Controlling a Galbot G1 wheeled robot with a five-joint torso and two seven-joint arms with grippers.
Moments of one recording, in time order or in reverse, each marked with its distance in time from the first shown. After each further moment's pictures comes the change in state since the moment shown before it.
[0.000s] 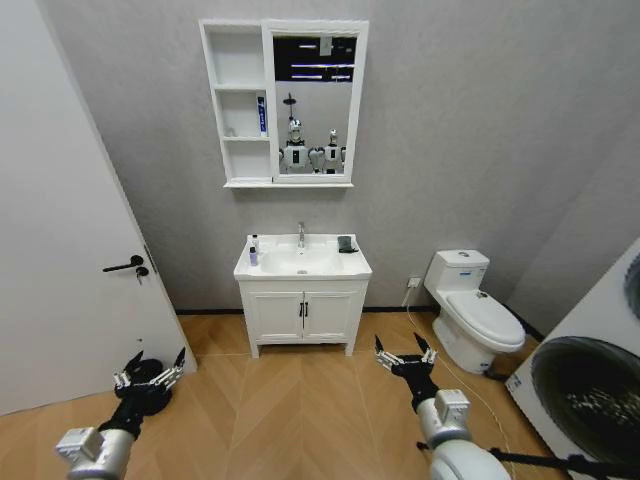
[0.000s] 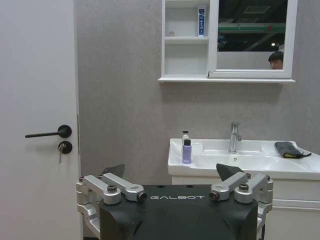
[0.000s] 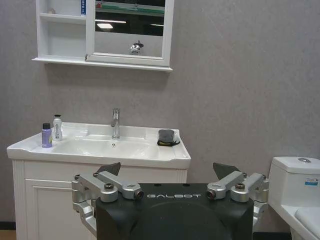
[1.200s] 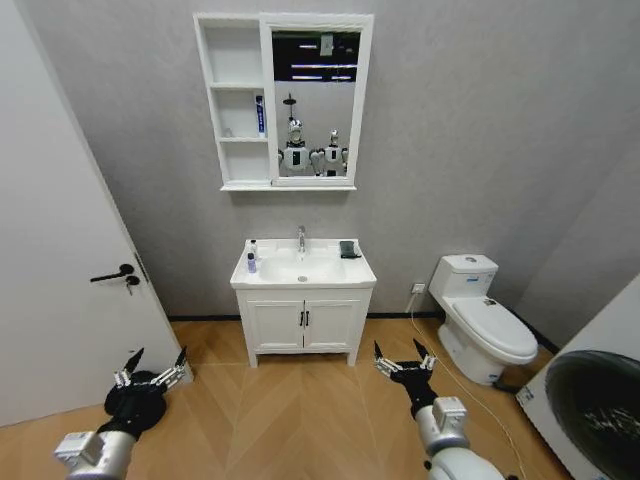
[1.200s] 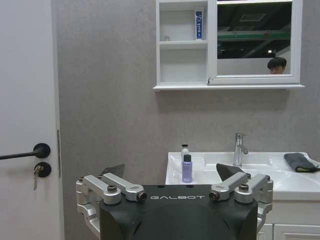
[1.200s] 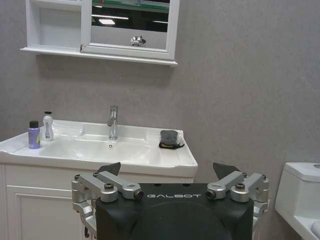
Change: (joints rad) left arm 0.009 -0.020 -0.004 -0.025 0.026 -0.033 0.011; right arm -0.025 0.016 -0.005 -0.024 -0.040 0.033 -0.024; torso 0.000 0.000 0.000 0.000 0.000
